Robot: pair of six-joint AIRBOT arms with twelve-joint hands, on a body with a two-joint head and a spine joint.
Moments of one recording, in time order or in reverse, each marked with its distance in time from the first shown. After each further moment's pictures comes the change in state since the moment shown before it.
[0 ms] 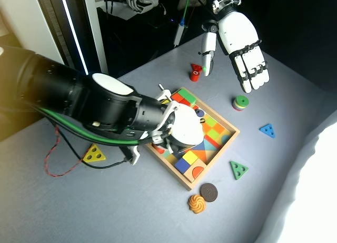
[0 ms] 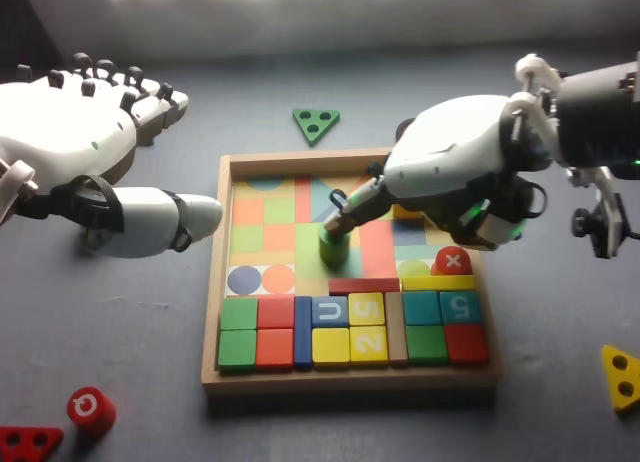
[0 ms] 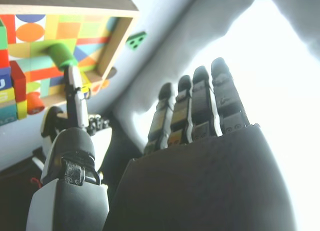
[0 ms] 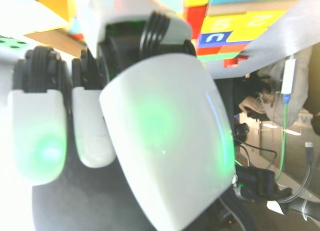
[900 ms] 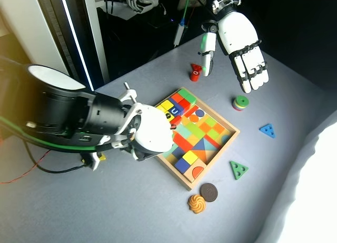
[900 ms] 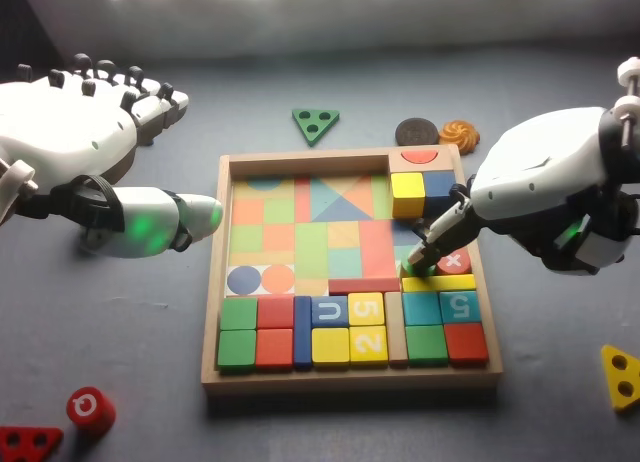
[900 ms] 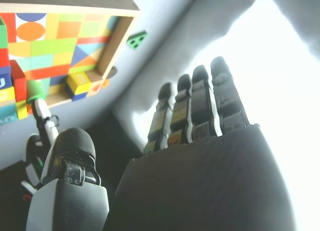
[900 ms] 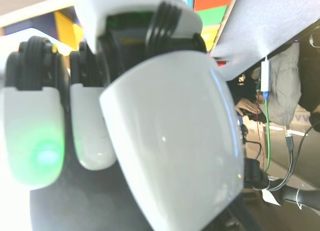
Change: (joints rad) left arm 0.000 0.000 0.000 0.000 0.000 0.000; right arm 0.003 0.190 -0.131 -0.106 0.092 0.126
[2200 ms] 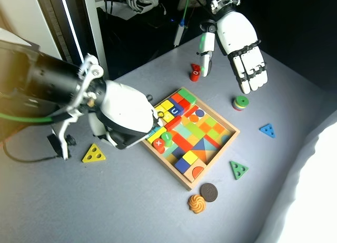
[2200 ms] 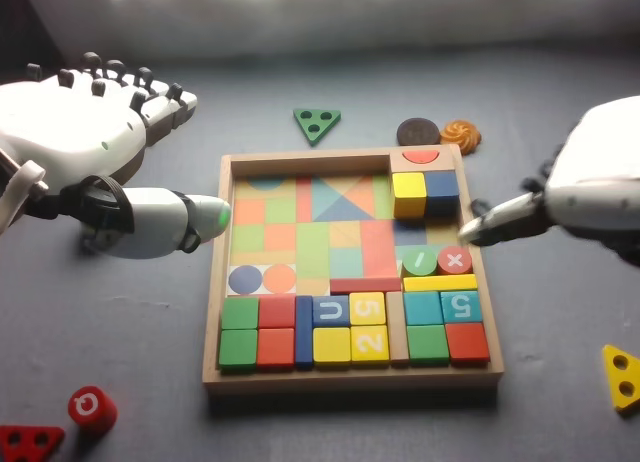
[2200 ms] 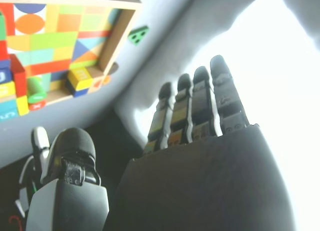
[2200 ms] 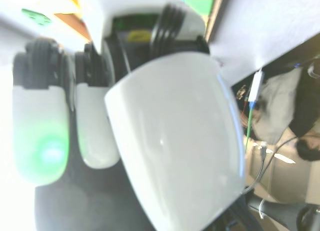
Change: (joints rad) left arm -0.012 -0.010 -0.007 -0.018 -0.008 0.026; right arm -0.026 0.308 -0.351 0.017 -0.303 -0.147
